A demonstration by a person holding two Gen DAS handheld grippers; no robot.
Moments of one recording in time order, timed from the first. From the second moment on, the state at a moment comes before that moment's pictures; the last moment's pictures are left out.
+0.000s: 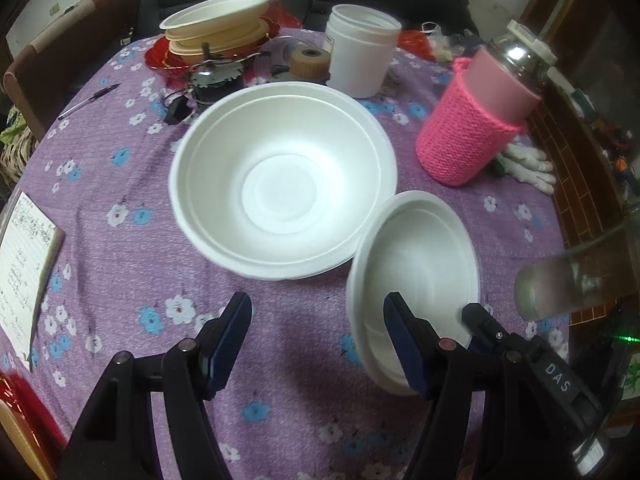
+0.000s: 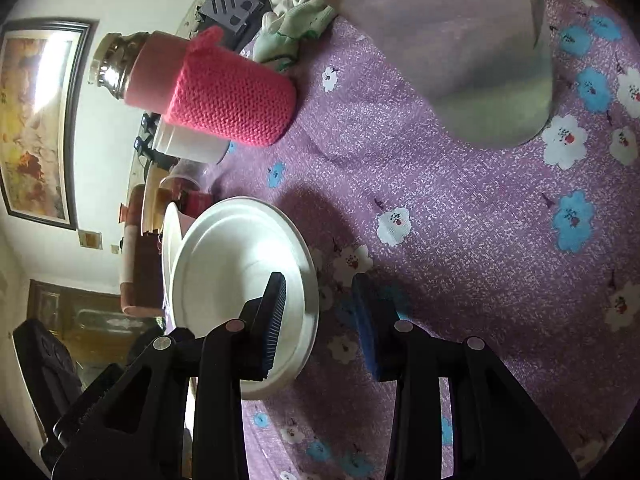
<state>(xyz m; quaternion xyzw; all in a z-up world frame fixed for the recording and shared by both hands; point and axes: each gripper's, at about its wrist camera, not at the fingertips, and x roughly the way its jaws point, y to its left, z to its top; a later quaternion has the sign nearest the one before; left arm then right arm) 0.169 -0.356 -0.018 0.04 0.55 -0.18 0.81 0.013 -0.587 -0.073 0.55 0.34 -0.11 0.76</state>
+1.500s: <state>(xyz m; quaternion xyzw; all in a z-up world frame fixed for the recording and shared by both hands) 0.139 -0.322 -0.013 0.03 0.53 -0.22 0.82 0.008 -0.544 -0.040 0.50 0.30 -0.08 0.81</state>
